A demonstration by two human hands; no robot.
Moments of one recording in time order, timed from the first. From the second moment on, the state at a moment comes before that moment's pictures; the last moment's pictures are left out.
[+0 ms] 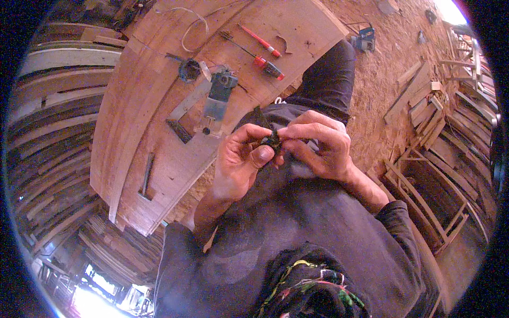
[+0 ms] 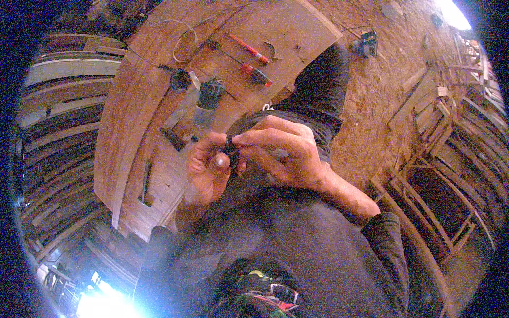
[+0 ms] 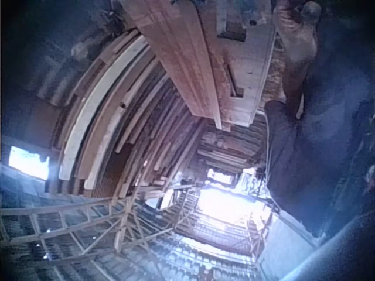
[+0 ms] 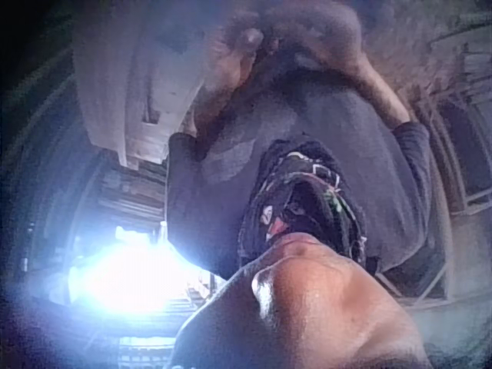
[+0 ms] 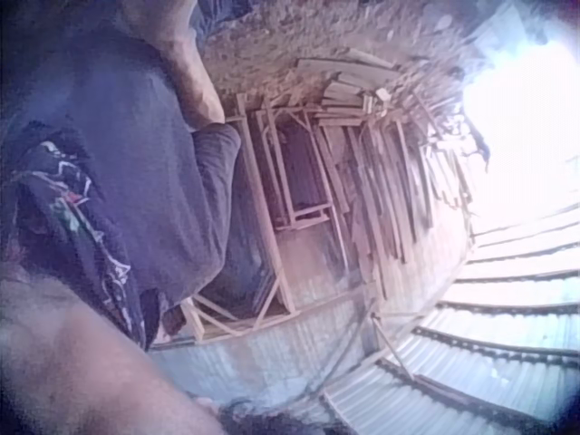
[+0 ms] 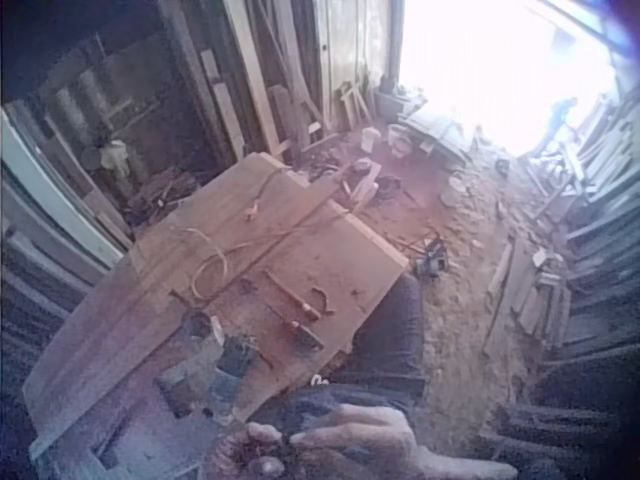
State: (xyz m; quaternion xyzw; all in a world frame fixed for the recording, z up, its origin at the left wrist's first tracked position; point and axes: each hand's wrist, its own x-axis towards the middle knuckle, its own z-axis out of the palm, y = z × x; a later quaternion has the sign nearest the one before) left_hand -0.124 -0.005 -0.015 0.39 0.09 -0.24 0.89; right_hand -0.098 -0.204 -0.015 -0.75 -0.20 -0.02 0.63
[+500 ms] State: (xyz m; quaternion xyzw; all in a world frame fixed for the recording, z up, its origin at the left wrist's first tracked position) left_hand -0.114 0.001 -0.005 0.64 -0.02 -0.21 0.74; right_hand -0.088 -0.214 0.012 -0.75 -0.12 0.15 0.63
